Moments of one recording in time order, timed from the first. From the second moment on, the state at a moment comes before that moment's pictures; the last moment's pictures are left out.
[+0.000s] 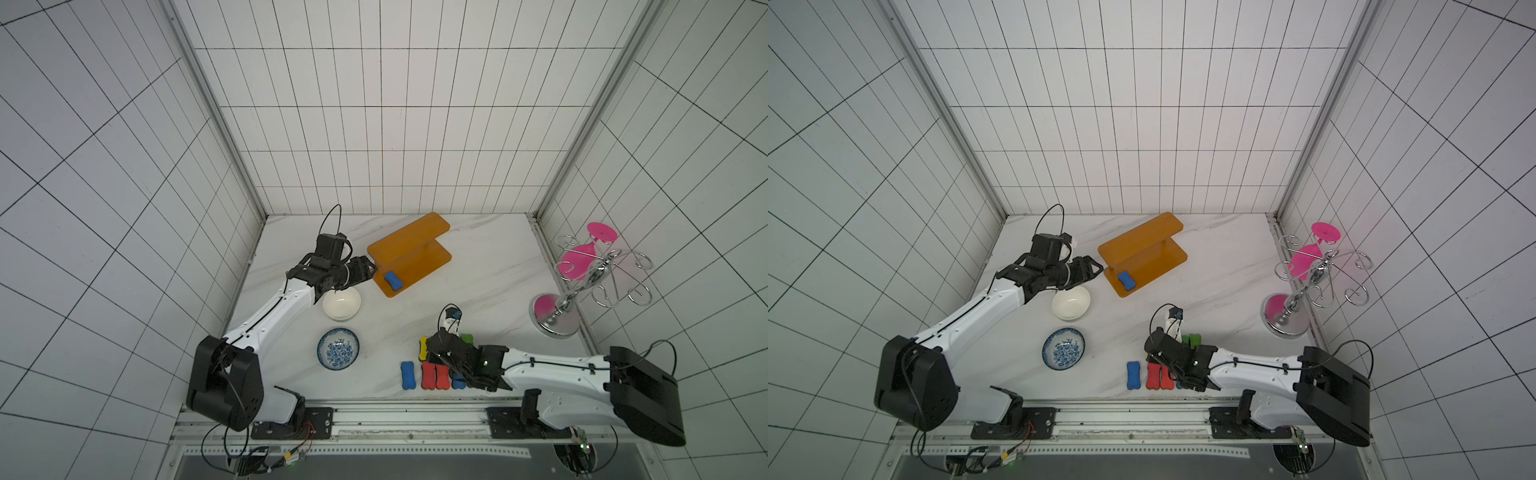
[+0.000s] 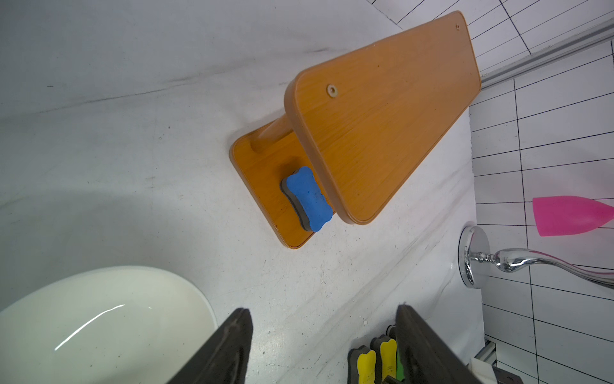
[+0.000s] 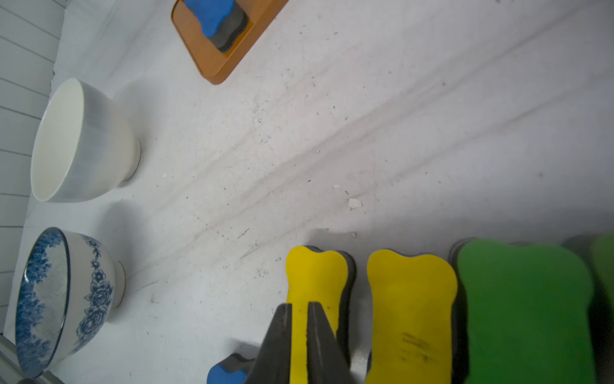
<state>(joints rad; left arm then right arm) -0.33 1.41 1.06 -0.44 0.33 -0.64 1.23 1.26 0.52 -0.13 0.38 1.08</state>
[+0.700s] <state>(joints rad) -0.33 1.41 1.06 -0.44 0.33 -0.64 1.24 1.43 0.61 -0.14 0.26 0.80</state>
